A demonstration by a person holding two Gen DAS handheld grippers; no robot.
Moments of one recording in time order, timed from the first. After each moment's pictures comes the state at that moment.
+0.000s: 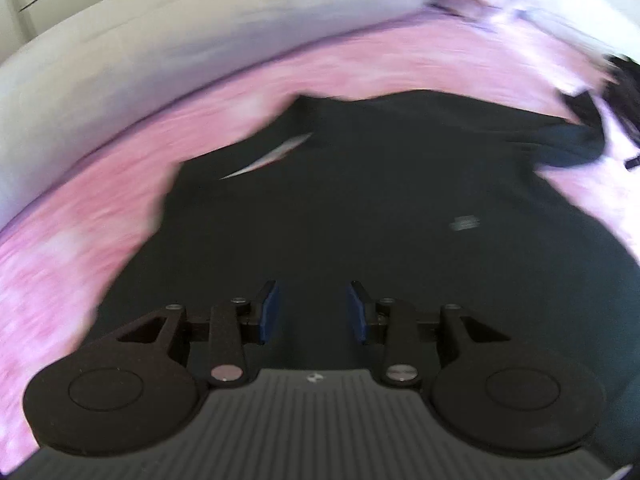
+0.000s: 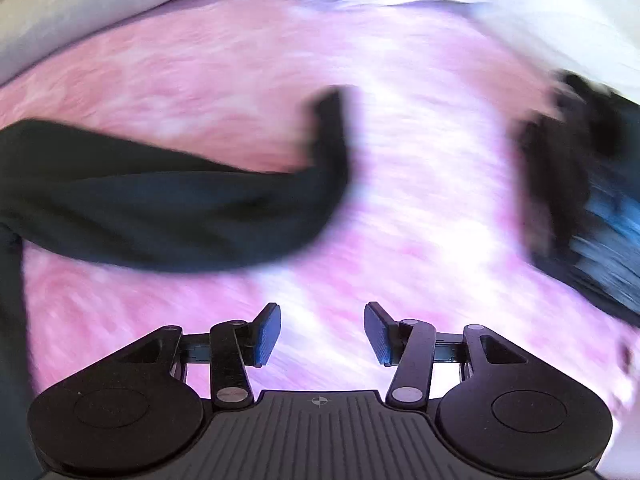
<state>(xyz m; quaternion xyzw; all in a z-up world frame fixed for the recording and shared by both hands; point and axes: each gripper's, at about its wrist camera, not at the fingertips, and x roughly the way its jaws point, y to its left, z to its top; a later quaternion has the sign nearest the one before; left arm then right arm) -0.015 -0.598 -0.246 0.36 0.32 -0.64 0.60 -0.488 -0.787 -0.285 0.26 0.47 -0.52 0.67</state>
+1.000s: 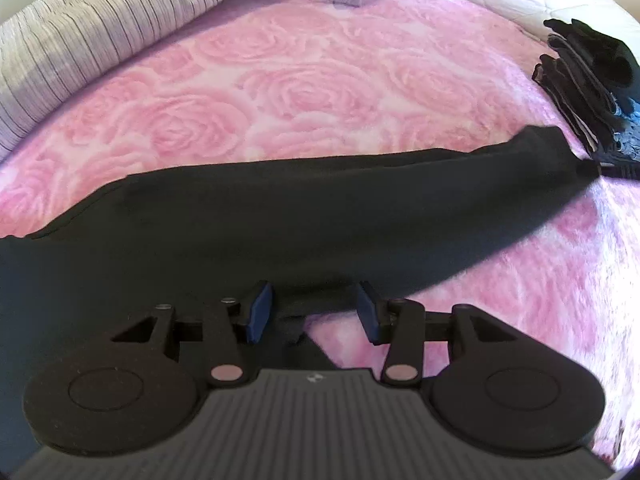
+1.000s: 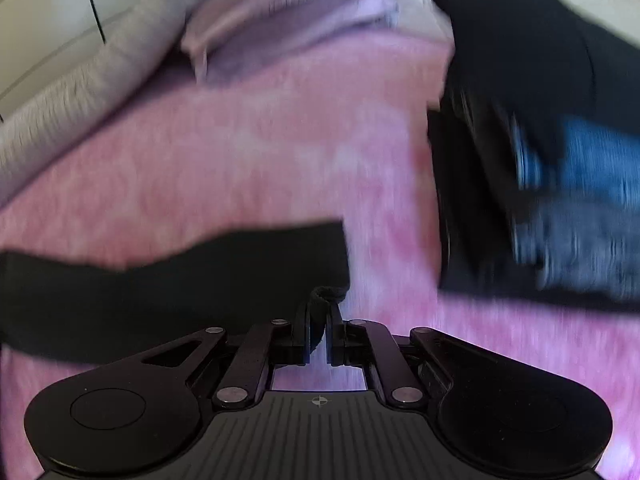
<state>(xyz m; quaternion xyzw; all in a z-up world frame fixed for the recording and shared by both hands) -0.269 -0.769 -0.287 0.38 0.34 -0.68 0.53 -0.638 -0.833 -0.323 0.33 0.31 -0.54 0.71</state>
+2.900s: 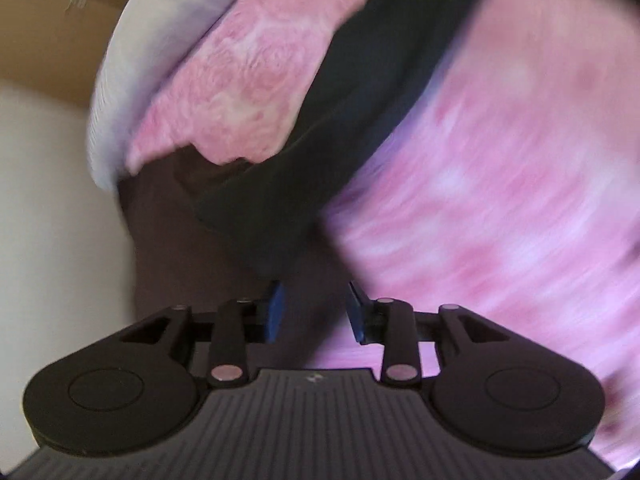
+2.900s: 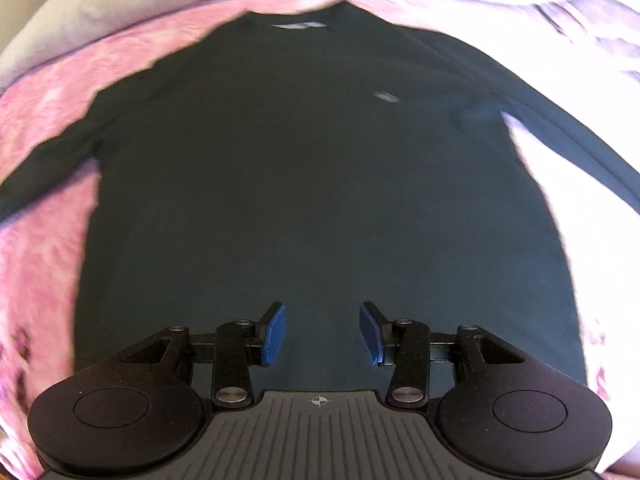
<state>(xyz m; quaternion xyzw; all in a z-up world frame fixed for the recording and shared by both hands) 0.155 -0.164 -0.247 0.54 0.32 -0.37 0.69 -0.276 -0.447 -0.266 0.25 0.52 -0.33 0.75</state>
